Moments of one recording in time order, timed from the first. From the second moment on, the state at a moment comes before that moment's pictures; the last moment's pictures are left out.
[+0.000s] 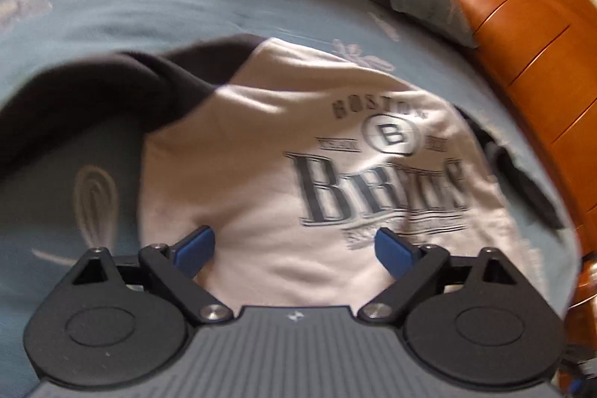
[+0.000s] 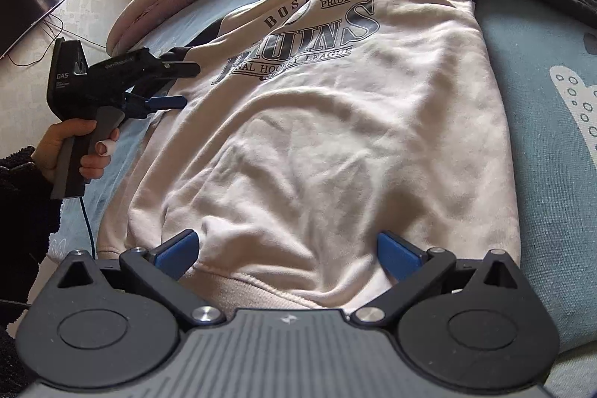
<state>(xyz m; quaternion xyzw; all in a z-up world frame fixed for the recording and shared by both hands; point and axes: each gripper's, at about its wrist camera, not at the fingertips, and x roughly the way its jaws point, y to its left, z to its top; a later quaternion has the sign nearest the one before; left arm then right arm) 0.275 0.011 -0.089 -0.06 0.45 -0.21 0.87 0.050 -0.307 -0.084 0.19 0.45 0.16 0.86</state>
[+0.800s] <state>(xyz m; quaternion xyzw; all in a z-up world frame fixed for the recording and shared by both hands) 0.209 0.023 -0.040 0.03 0.42 -0.12 0.90 0.124 -0.212 -0.037 0.04 0.40 0.29 0.87</state>
